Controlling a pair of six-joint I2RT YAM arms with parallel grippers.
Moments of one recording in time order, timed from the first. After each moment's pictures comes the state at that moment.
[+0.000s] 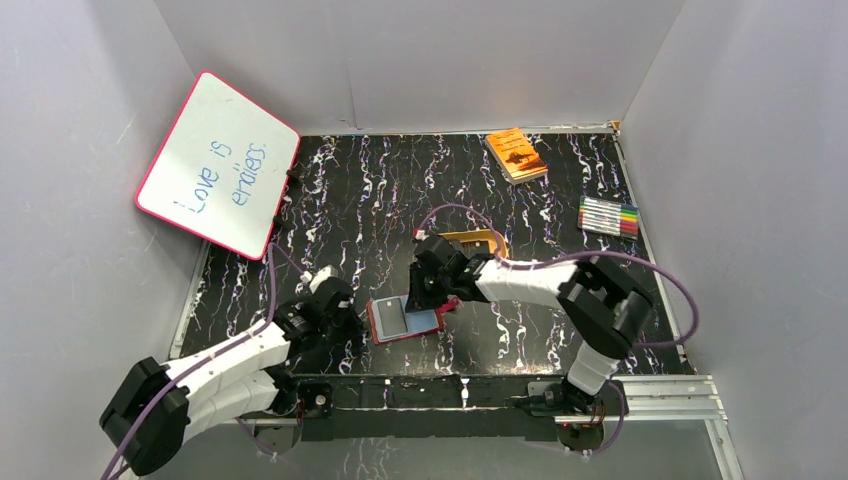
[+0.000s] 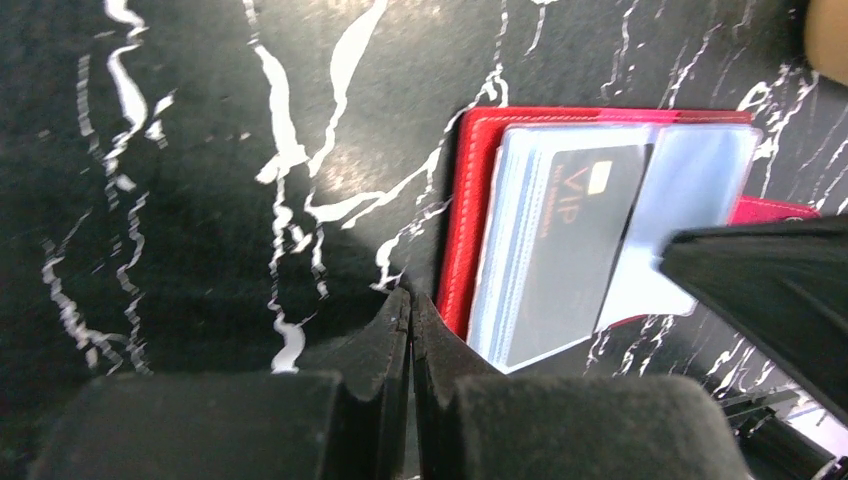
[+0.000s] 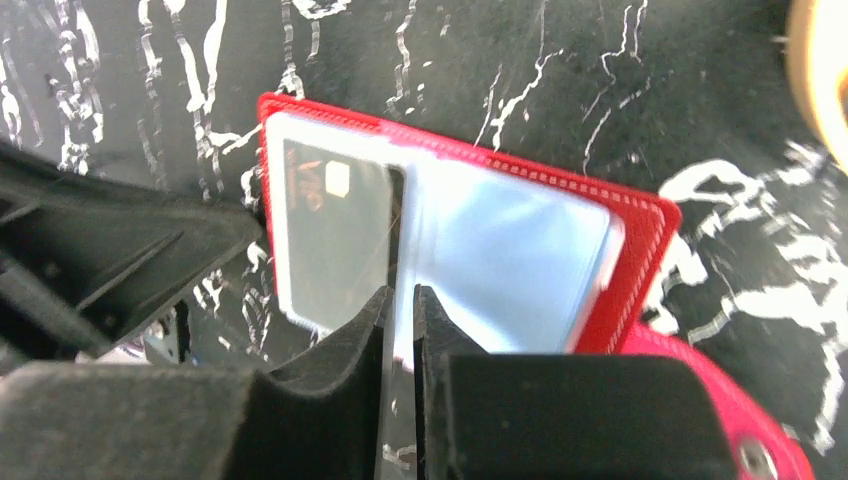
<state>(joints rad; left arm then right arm) -0.73 0.96 0.34 -0.34 -0.10 -1.09 0.97 1.72 0.94 -0.12 -0.19 0.77</state>
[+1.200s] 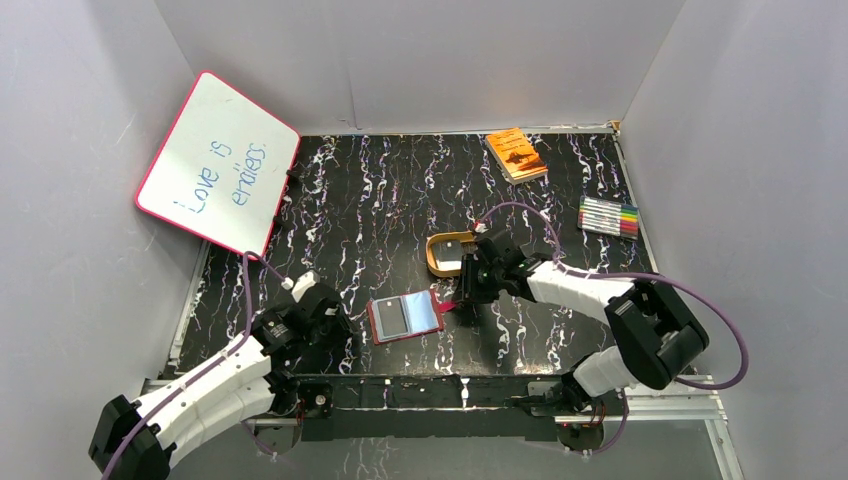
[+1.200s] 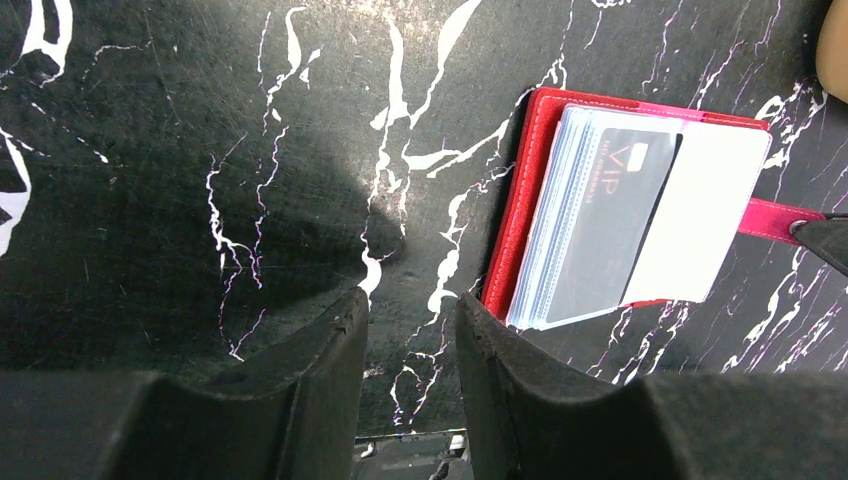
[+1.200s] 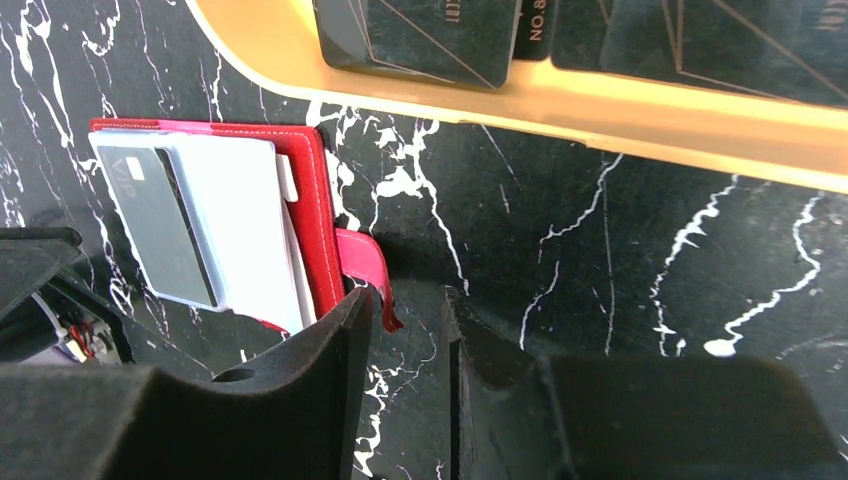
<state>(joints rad) -0.73 0.73 0.36 -0.65 -0.18 -1.14 0.69 1.43 0.69 -0.22 -0.21 0.67</state>
